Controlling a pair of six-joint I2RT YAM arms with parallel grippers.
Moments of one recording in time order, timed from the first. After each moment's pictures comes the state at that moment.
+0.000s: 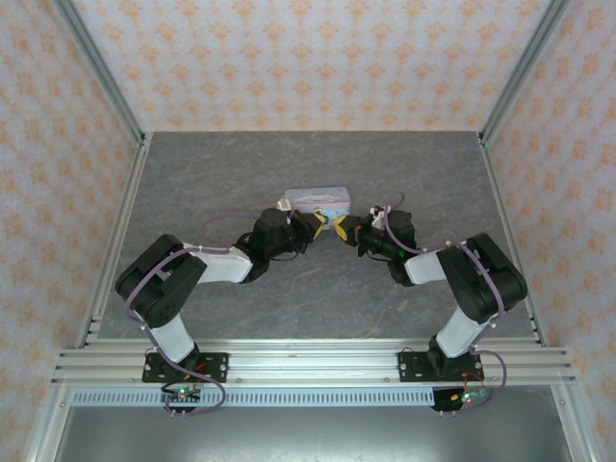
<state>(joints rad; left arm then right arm) -0.63 1.71 0.72 0.67 0.19 -1.50 0.40 1.67 0.51 0.88 -0.56 1.54</state>
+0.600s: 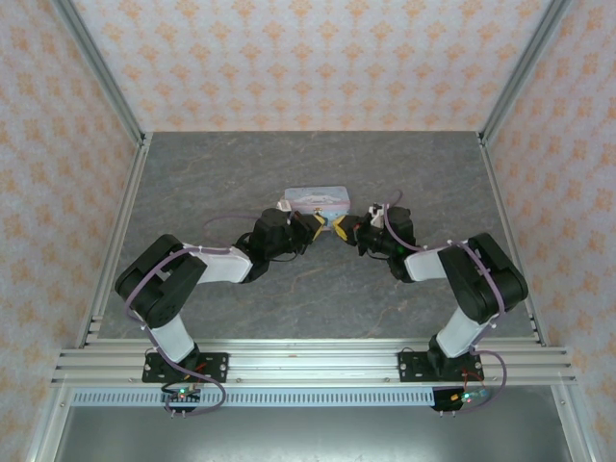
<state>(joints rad) -0.63 1.71 0.72 0.65 0.18 -1.49 0.40 1.67 0.54 0.83 -0.57 1.49</state>
